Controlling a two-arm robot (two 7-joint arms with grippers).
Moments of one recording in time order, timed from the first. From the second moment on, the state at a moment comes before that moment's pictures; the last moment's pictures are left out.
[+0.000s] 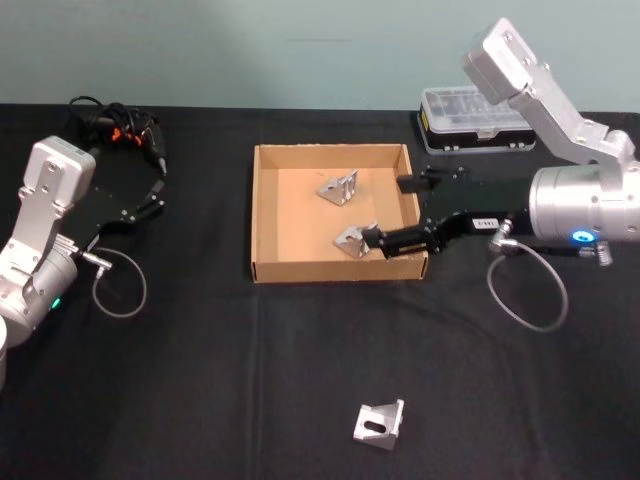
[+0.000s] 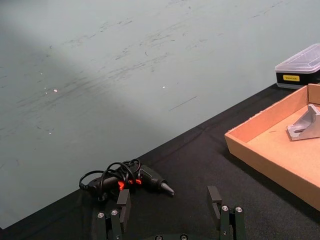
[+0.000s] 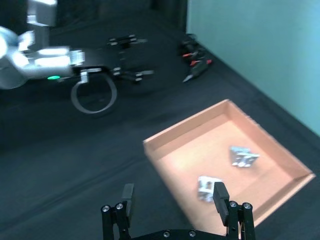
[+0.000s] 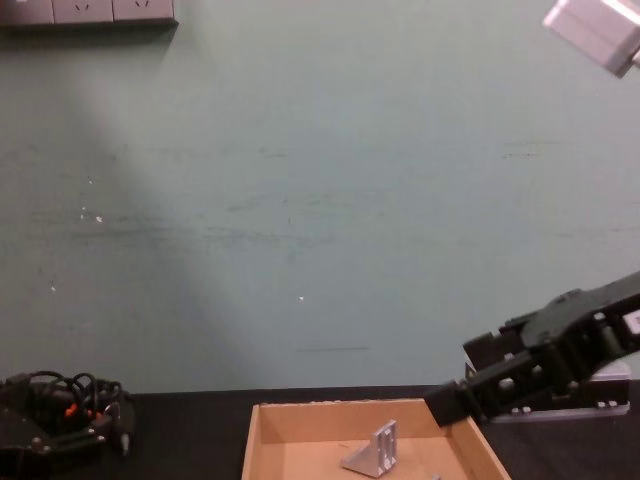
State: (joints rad) left arm -0.20 0.60 0.45 -1.41 -0.25 -0.12 0.03; right arm 0.47 0.66 -0.51 -1.78 0.41 0.66 0.65
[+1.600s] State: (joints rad) left arm -0.20 0.60 0.45 -1.41 -0.25 -0.12 0.03; right arm 0.57 0.88 -0.86 -1.95 0.39 0.84 0.83
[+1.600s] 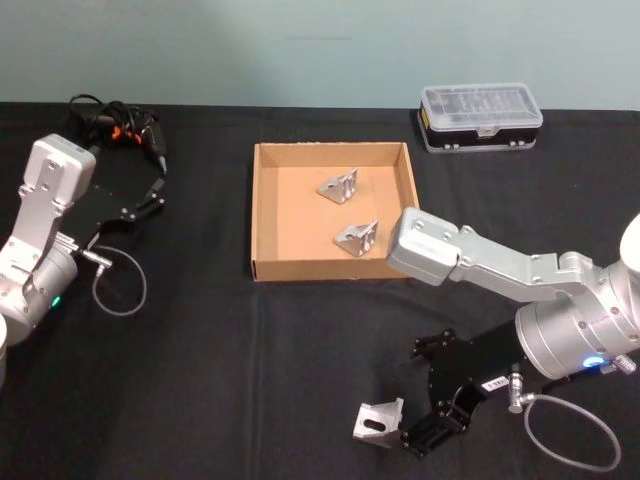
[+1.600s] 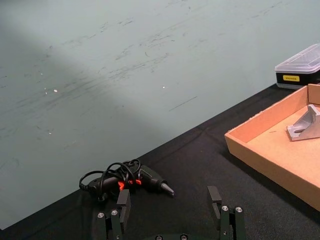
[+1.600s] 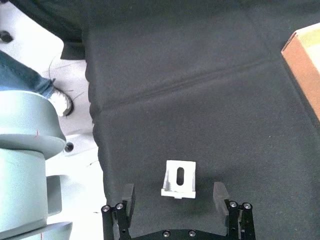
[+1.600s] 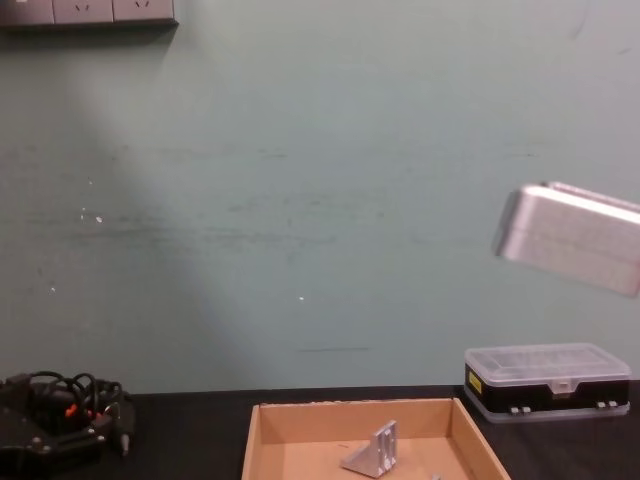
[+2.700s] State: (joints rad) left arm -0.20 0.60 0.45 -1.41 -0.25 -0.12 0.03; right arm 0.63 0.84 -0.95 -1.90 0.33 0.82 0.82
